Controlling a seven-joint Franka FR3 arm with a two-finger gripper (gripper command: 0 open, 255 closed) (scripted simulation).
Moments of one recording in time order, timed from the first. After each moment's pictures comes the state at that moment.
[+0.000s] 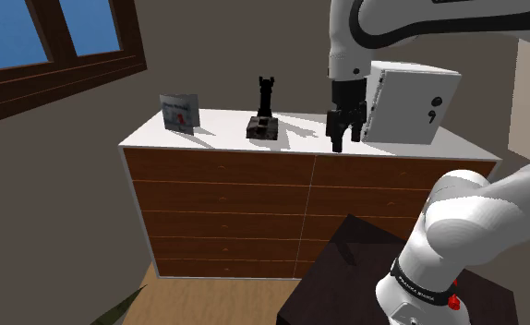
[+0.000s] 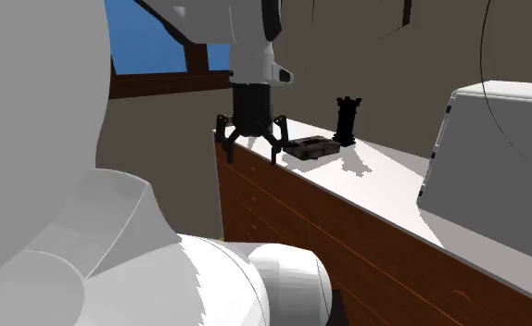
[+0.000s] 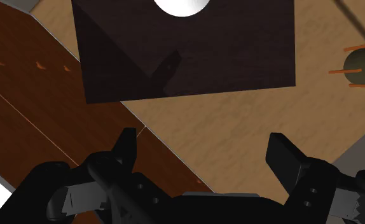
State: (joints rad) arm -0.01 -0.78 -0.02 -2.44 -0.02 1.46 0.11
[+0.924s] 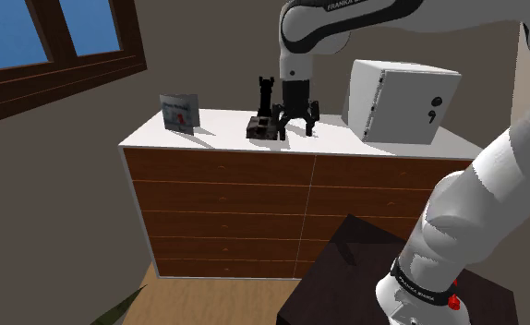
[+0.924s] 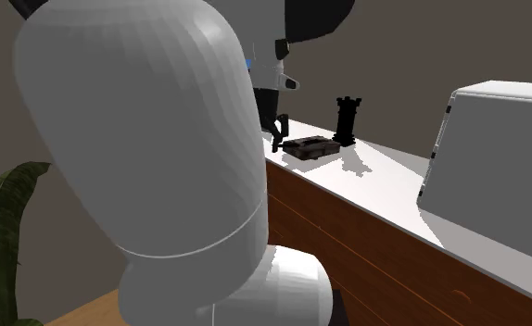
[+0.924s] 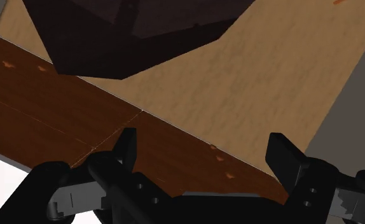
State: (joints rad) arm -0.07 -0.29 -0.02 -2.14 0.07 1.64 0.34
